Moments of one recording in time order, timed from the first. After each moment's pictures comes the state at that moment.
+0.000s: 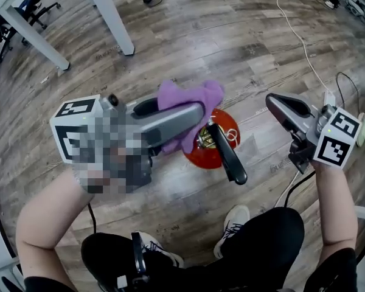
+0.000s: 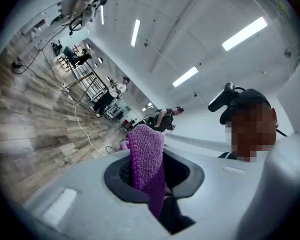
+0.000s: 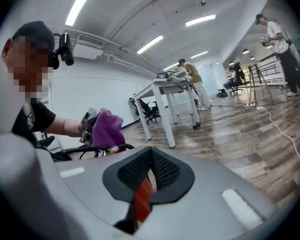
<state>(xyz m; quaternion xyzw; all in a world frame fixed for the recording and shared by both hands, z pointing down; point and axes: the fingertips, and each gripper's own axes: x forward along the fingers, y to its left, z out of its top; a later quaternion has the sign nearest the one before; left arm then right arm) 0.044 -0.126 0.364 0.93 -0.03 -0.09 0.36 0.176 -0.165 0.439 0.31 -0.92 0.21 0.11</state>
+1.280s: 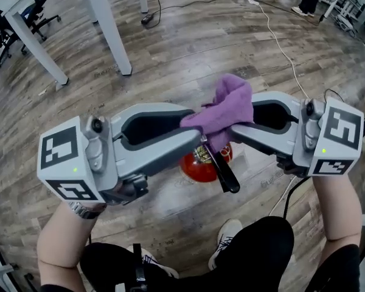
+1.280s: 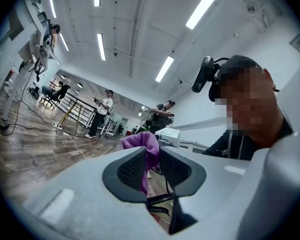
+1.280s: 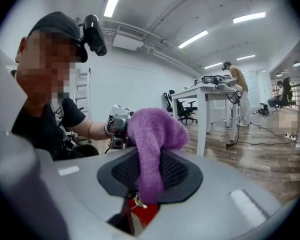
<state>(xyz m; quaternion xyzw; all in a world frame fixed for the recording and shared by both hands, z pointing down) 0.031 -0.104 0.303 0.98 -0.06 -0.08 0.17 0.070 -0.122 0.334 0.12 -0.98 0.07 0.15</state>
